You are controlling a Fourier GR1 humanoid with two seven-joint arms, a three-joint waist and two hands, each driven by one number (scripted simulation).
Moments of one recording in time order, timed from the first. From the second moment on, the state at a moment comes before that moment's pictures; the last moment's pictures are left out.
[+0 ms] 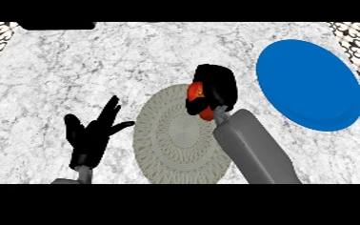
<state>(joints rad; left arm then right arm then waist) 0.01 0.13 -0.16 -1.47 0.18 0.09 0.22 -0.62 0.00 0.39 -1.17 0.95 -0.09 0.66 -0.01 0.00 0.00</state>
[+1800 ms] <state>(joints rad) -0.01 0.13 -0.16 -1.45 0.19 0.08 0.18 -0.66 -0.06 -0.40 -1.08 1.91 -0.82 1.11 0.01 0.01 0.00</state>
